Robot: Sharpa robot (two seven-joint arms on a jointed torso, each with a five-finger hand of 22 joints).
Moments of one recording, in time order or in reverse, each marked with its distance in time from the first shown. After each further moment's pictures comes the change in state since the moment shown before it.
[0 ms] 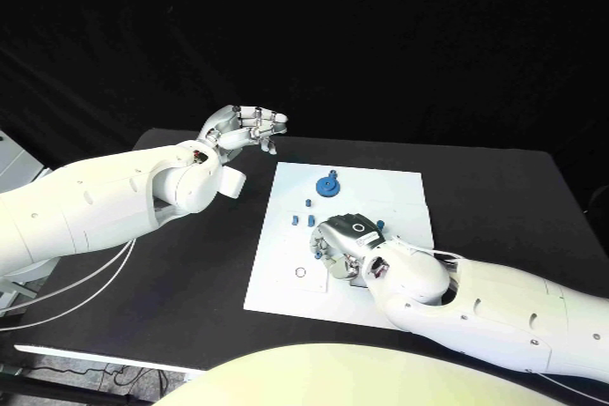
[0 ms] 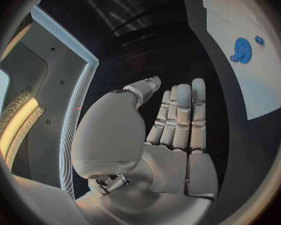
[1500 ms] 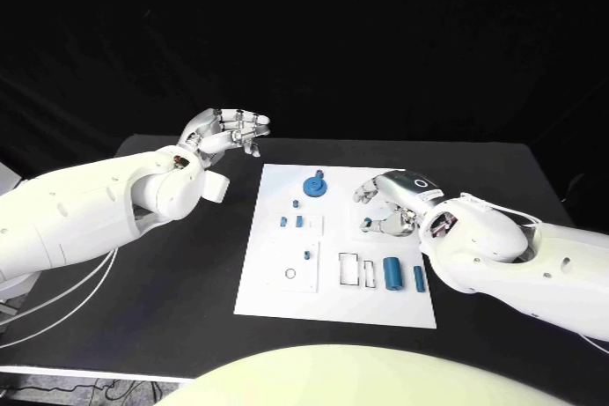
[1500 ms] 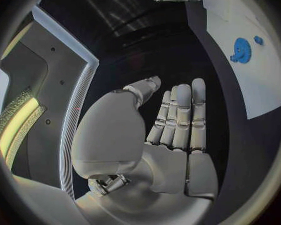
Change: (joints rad) left arm 0.000 -0.007 0.000 0.003 -0.001 0.006 -0.002; left_hand 0.000 0.000 -0.003 -0.003 0.000 -0.007 0.000 0.004 -0.001 -0.011 0.004 0.004 0.001 -0.004 0.004 0.004 0.000 0.000 0.000 0.000 0.000 -0.001; right arm 0.129 -0.284 0.040 0.113 0.119 -0.039 0.023; right_hand 0.058 0.002 -0.501 0.197 -0.104 -0.132 -0.044 -0.136 -0.024 -0.310 0.052 0.078 -0.094 0.000 0.042 -0.058 -0.118 0.032 -0.009 0.045 -0.290 -0.001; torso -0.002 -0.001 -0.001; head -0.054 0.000
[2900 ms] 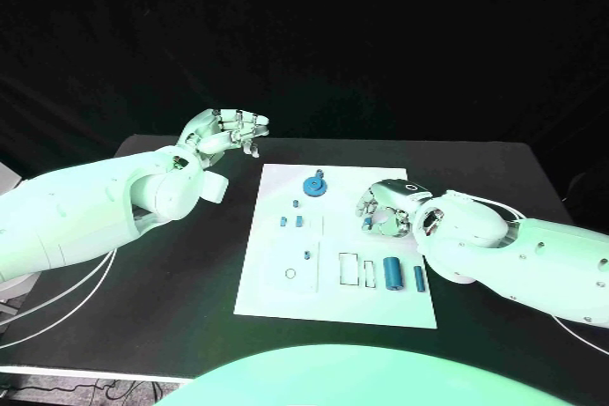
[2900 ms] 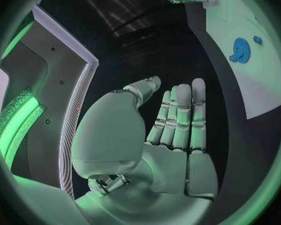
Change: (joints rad) left arm 0.000 -0.001 0.000 -0.002 0.000 0.006 -0.001; left_hand 0.000 0.000 0.000 0.000 0.000 0.000 0.000 0.004 -0.001 -0.003 -0.004 0.004 0.001 0.000 0.000 0.000 -0.001 0.000 0.000 0.000 0.000 -0.001; right arm -0.008 0.069 -0.007 -0.129 0.092 0.128 0.042; right_hand 0.082 0.064 0.071 0.078 -0.006 0.074 0.016 0.013 -0.010 0.119 -0.043 0.106 -0.033 0.002 -0.020 0.023 0.041 0.016 0.007 -0.029 0.051 0.000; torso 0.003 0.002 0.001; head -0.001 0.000
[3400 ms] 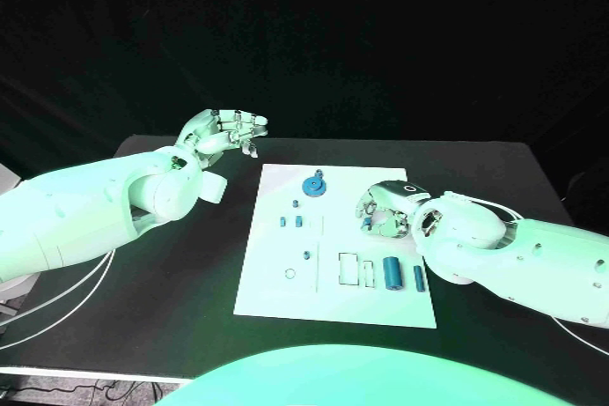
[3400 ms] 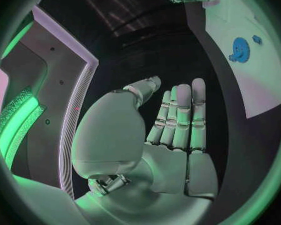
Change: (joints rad) left arm 0.000 -0.002 0.000 0.000 0.000 0.000 -0.002; left_hand 0.000 0.000 0.000 0.000 0.000 0.000 0.000 0.000 0.000 0.000 0.000 0.000 0.000 0.000 0.000 0.000 0.000 0.000 0.000 0.000 0.000 0.000; right arm -0.004 0.002 -0.002 -0.003 -0.015 0.000 -0.002; right_hand 0.003 -0.003 0.029 -0.001 0.000 0.007 0.000 0.000 -0.001 0.004 0.004 -0.019 -0.005 0.000 0.000 0.004 0.010 0.000 0.000 0.000 0.000 0.000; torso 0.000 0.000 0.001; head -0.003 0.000
